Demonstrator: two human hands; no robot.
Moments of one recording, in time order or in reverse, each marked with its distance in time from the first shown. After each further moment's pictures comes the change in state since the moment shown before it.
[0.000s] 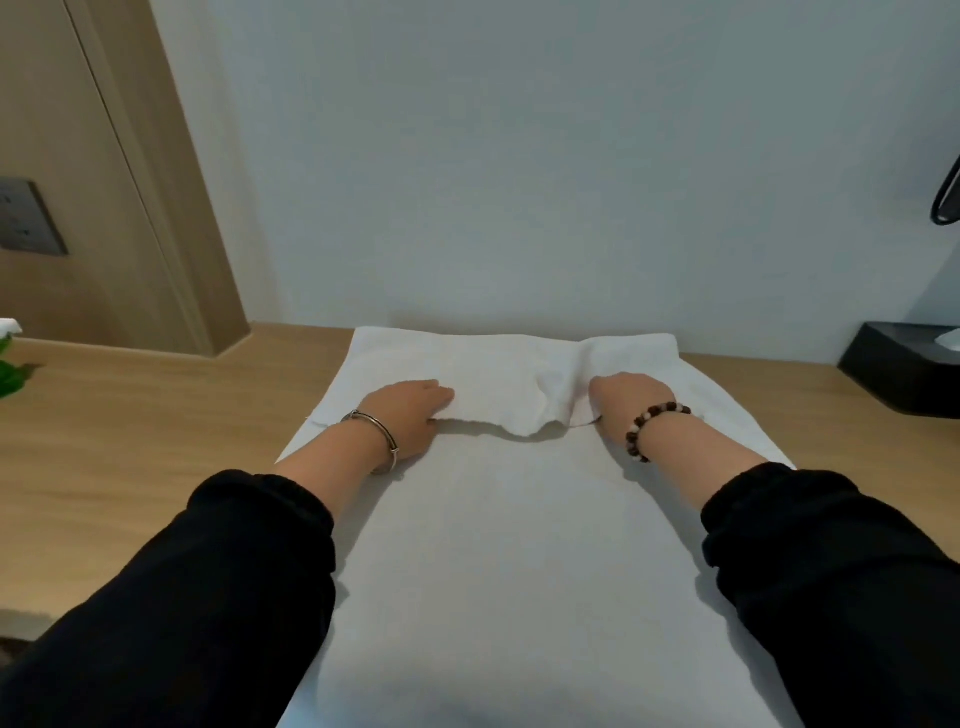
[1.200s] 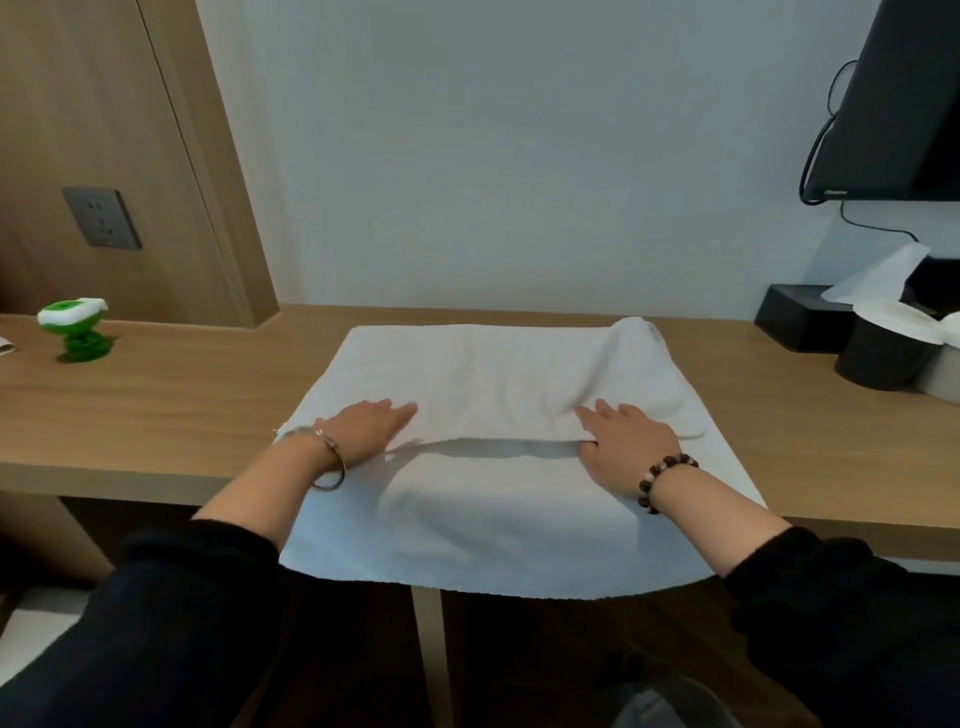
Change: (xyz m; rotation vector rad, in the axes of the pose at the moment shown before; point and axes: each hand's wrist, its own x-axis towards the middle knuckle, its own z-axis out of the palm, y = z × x) left_hand -0.158 0.020 -0.014 -0.202 -0.225 -0.230; right_hand -0.182 -0.005 0.016 0.180 -0.031 -0.017
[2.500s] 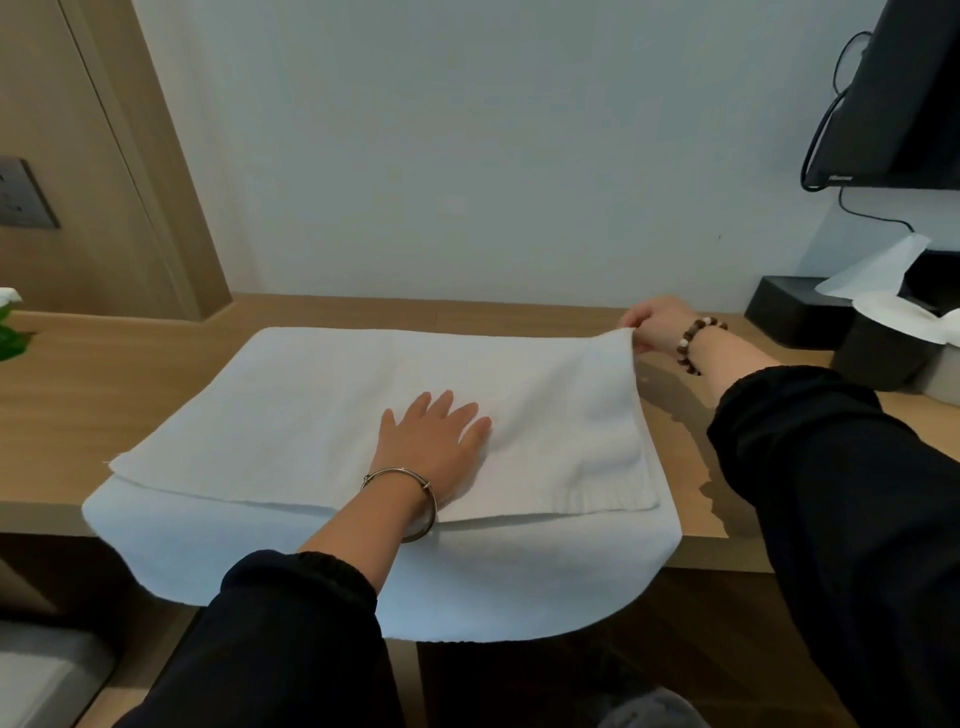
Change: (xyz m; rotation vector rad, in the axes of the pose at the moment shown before) left_hand 0.029 0.090 0.053 0.019 0.257 0.168; right_hand 0.134 0.102 -0.056 0.881 0.114 0.279
